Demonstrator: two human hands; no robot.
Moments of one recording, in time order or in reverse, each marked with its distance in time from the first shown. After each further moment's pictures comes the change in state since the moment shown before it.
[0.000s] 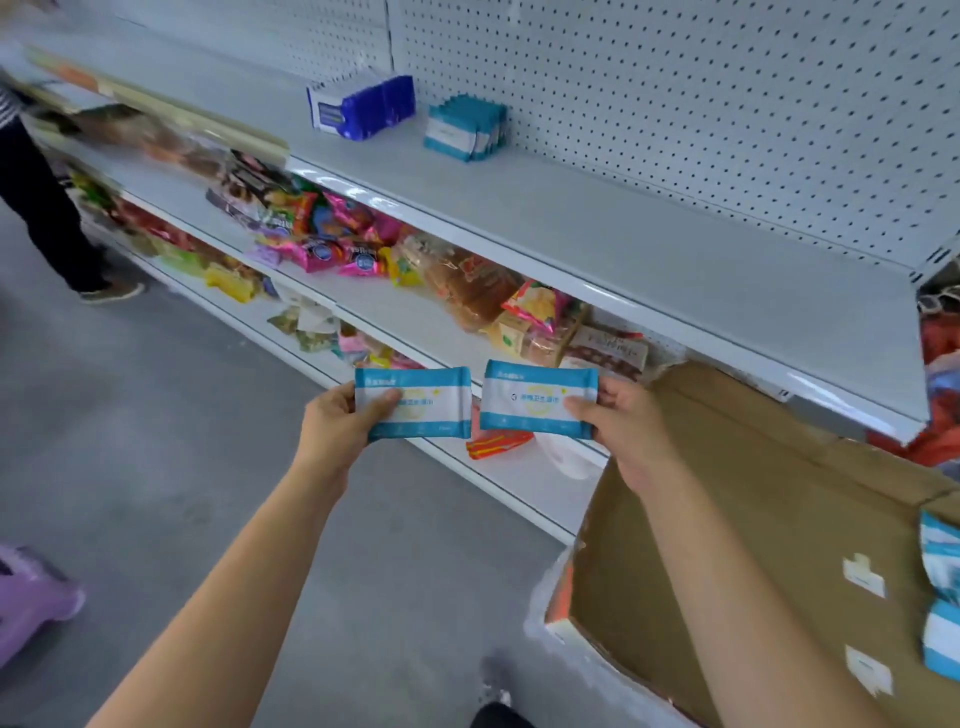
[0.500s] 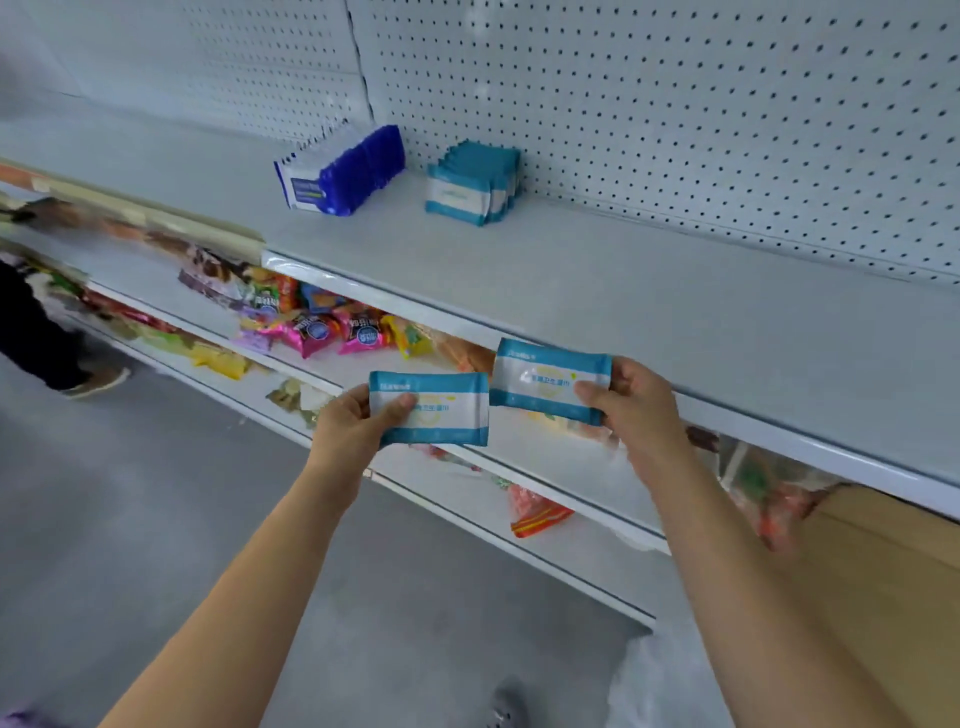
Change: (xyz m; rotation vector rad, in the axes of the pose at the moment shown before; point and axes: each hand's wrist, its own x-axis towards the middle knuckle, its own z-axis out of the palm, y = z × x) left_hand 0.268 0.088 0.004 0.104 -0.161 0.052; right_hand 0.231 -0.065 0.105 0.085 0.158 -0.066
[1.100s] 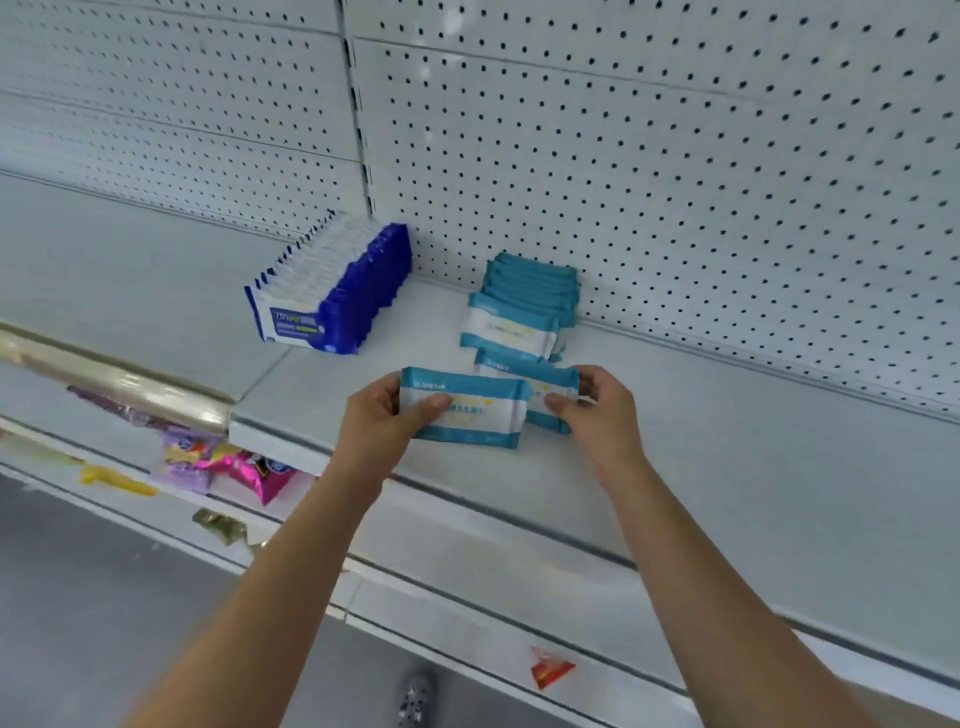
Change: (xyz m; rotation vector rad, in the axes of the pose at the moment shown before) left_hand 0.312 0.108 -0.022 0.029 -0.237 0.123; right_hand 0.252 -0.065 0.195 -0.205 0.201 -0.157
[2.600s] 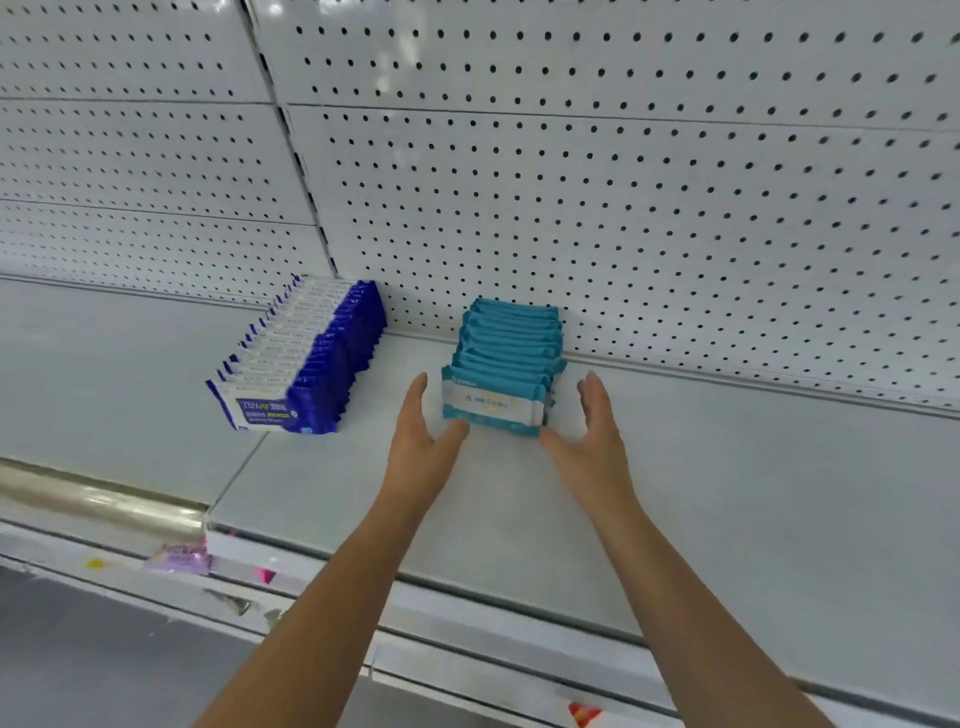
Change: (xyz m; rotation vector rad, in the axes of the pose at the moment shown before) left_hand 0.081 0.008 0.050 0.353 -0.003 0.076; right_hand 0.028 -0.019 0.017 -0.047 0.029 0.053
